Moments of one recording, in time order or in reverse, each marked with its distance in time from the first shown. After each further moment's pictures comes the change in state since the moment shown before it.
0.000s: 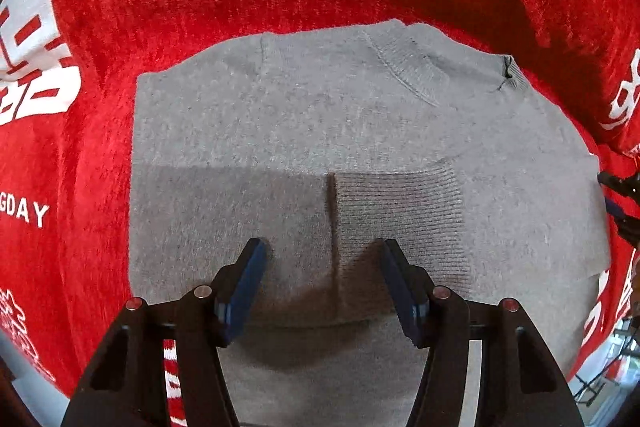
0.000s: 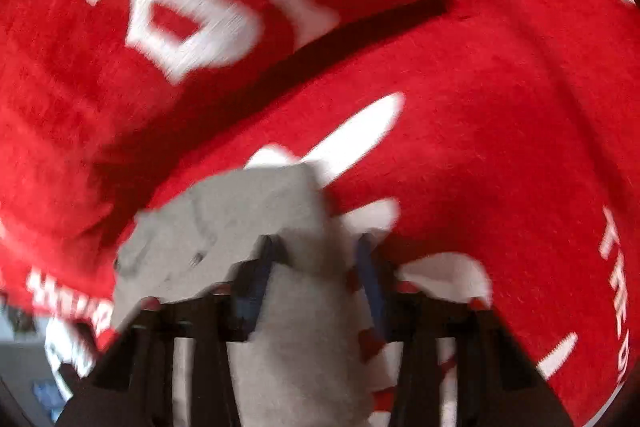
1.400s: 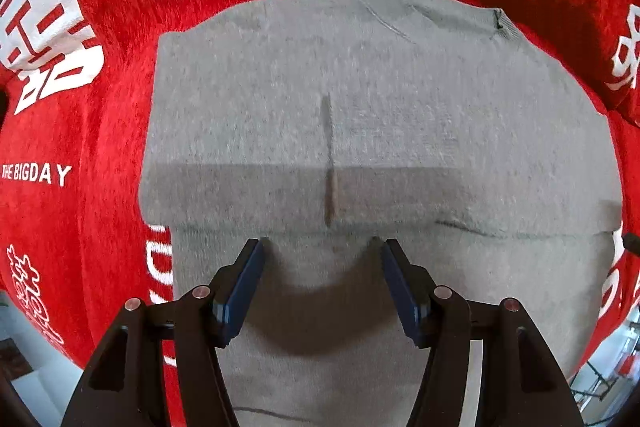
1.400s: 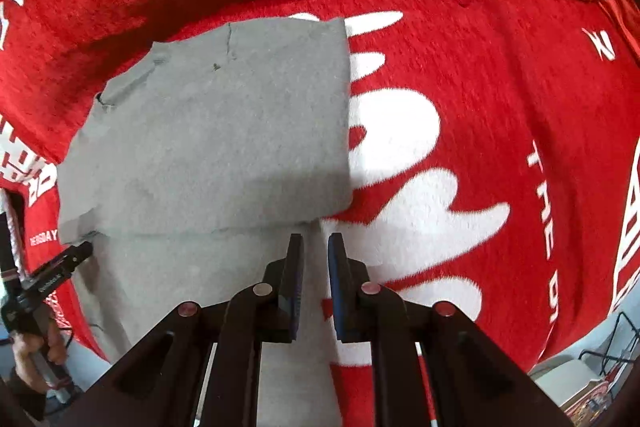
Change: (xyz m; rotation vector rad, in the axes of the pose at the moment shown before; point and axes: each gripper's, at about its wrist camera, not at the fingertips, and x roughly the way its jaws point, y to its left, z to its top) left arm -0.028 -0.045 -0.059 0.029 0.063 0.089; right arm -0.054 0.005 -0.104 -0.233 0.075 -0.226
